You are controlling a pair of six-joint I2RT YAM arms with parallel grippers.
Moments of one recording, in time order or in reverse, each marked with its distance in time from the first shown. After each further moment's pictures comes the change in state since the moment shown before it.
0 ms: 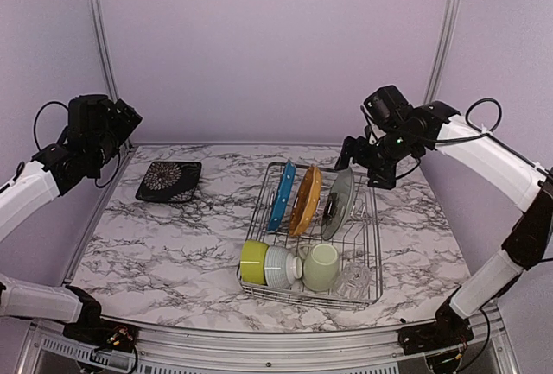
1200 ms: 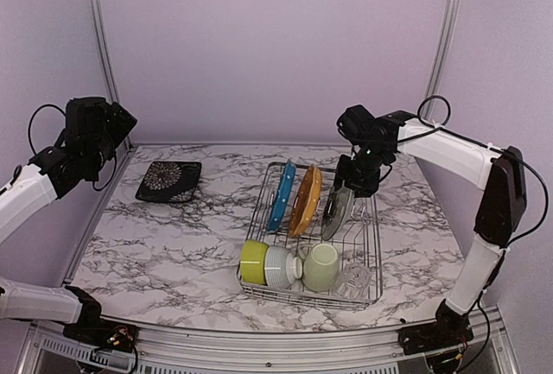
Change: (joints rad) left arm 0.000 -0.030 -0.016 -0.023 -0.069 0.007; right arm 0.000 0.244 0.039 -0.012 0.078 0.031
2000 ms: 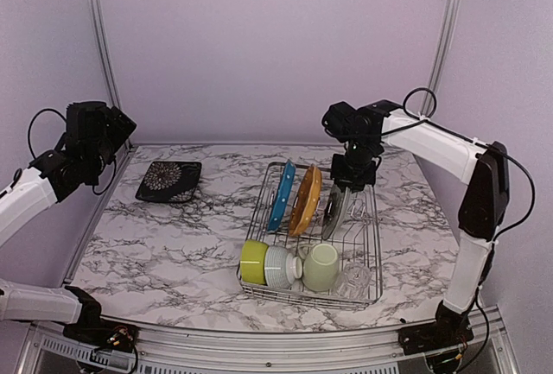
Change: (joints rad) left arm 0.000 -0.013 -0.029 -0.005 -0.011 -0.011; right arm 0.052 0.110 0.192 -0.196 0.111 -0.021
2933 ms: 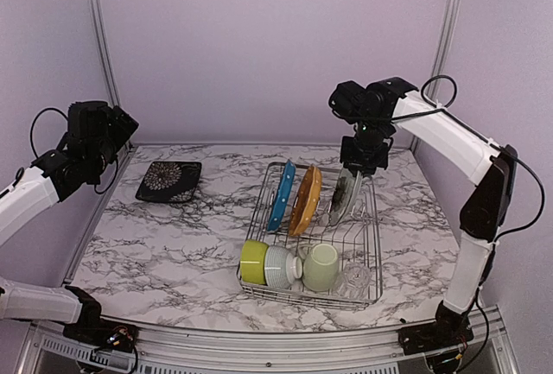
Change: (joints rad) left arm 0.000 0.012 -0.004 0.020 0.016 0.002; right arm 0.007 0.000 0.213 -0.221 0.079 0.007
